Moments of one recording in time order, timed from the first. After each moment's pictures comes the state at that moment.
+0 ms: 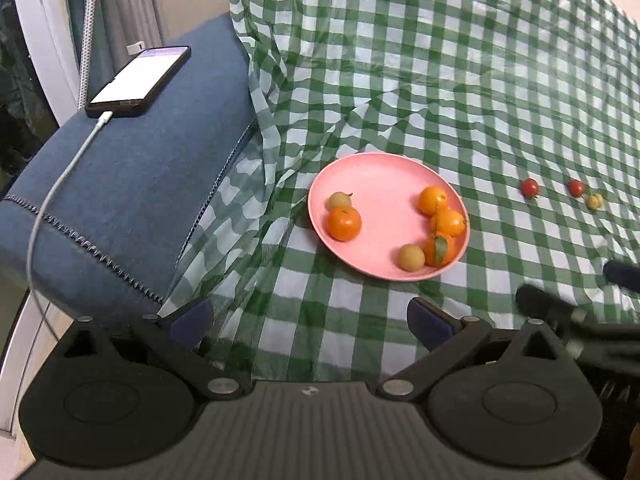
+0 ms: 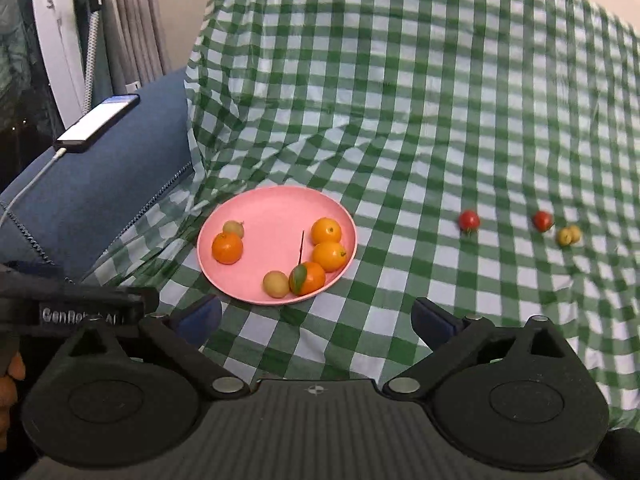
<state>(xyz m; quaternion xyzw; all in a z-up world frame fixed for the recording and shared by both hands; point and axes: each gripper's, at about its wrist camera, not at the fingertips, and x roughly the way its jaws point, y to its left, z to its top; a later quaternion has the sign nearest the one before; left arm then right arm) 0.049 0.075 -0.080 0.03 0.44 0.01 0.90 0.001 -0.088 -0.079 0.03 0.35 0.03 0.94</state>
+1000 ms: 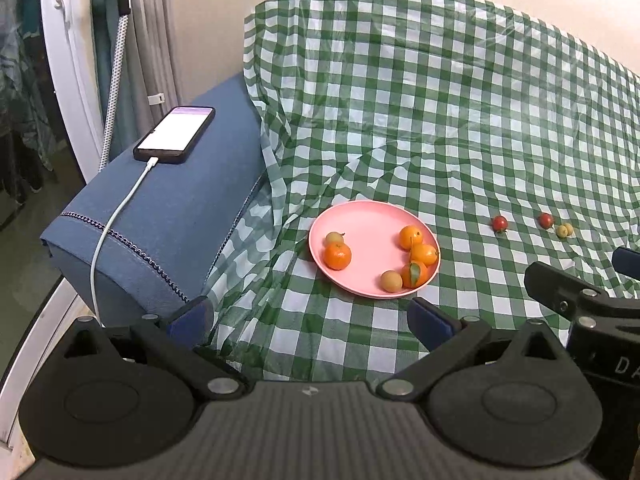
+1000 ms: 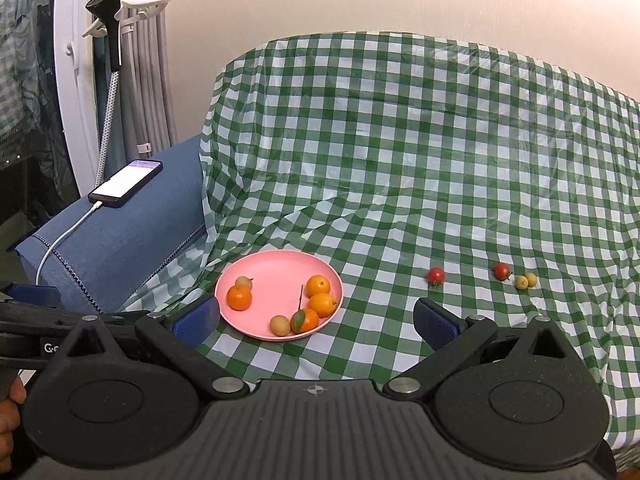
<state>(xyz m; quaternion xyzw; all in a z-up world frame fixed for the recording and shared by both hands) -0.023 0.075 -0.034 0.03 0.36 0.00 0.93 -0.073 -0.080 -0.034 0.02 0.26 0.01 0.96</state>
